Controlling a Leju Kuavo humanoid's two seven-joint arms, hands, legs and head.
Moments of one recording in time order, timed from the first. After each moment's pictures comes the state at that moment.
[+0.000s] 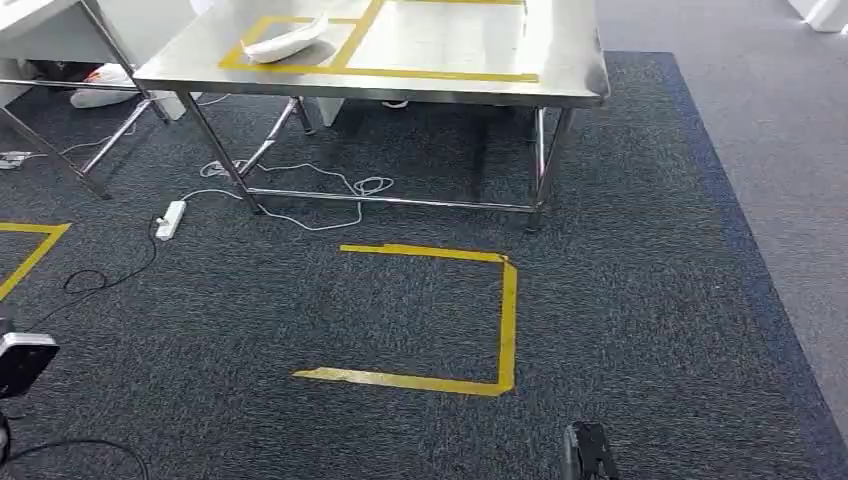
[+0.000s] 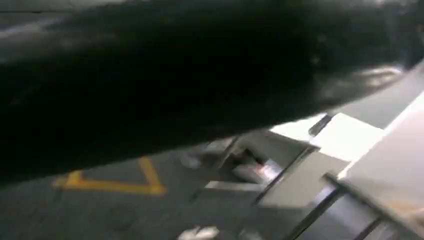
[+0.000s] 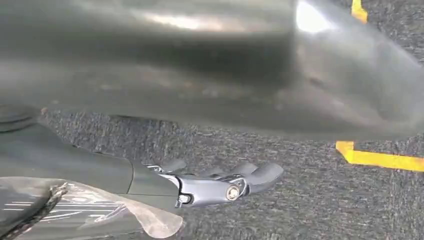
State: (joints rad) left arm 0.04 0.19 0.41 -1.27 -0.61 0.47 -0.50; right arm -0.15 0.17 -0.30 -0.24 0.45 -0.06 -0.37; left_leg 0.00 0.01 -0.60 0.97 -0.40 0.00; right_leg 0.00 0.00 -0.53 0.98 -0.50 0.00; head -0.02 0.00
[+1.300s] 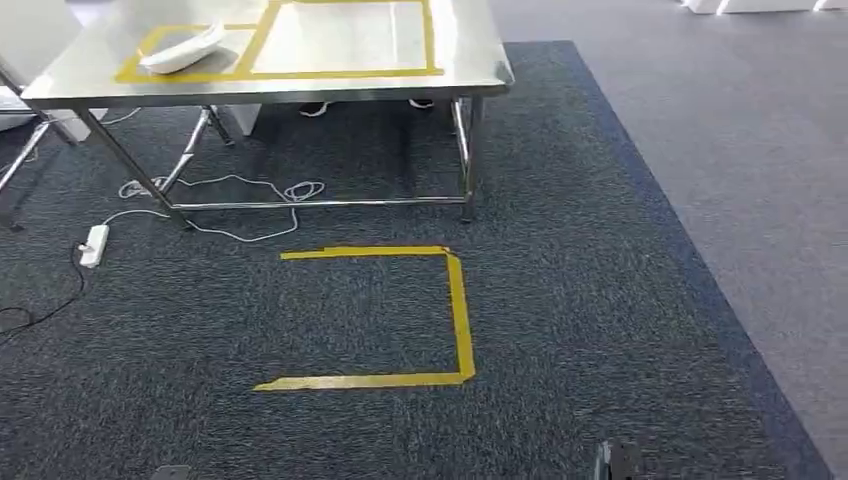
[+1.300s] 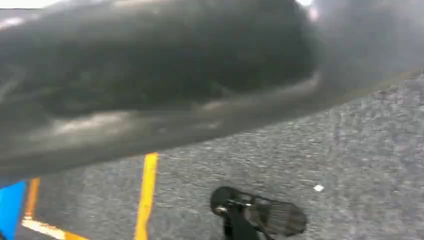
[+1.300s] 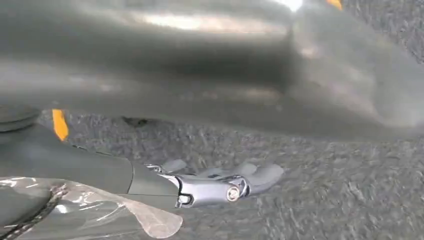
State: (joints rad) left arm -0.01 -0.10 0.72 -0.23 -0.62 0.36 -0.17; right arm -0.12 0.16 -0.41 -0.23 0.35 -0.06 -0.39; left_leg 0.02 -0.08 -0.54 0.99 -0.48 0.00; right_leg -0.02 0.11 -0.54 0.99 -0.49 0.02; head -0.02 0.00
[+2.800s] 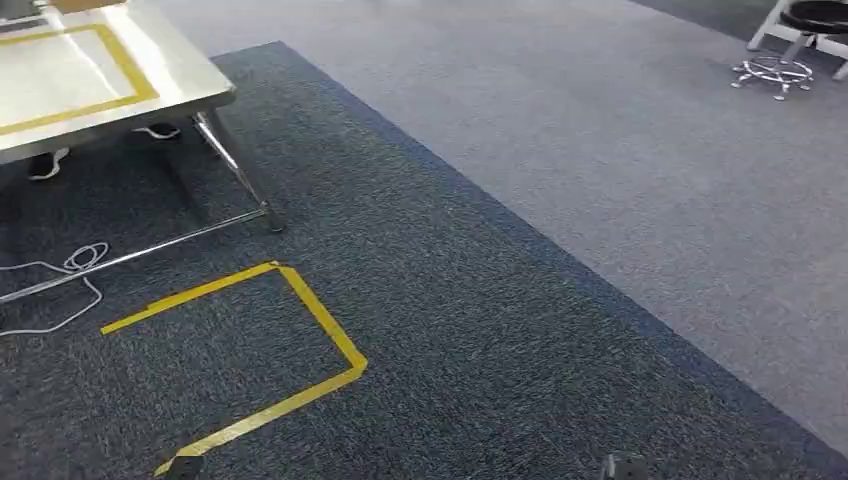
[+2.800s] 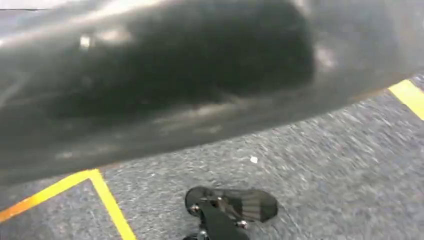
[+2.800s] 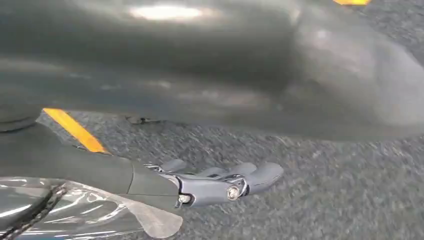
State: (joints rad) left arm -0.03 -0.13 0.71 -0.22 -0.65 0.34 -0.28; right arm -0.09 0.16 -0.43 -0.22 0.35 -0.10 -0.43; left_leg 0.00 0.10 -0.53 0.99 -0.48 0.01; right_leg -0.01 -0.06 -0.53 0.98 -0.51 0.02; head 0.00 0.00
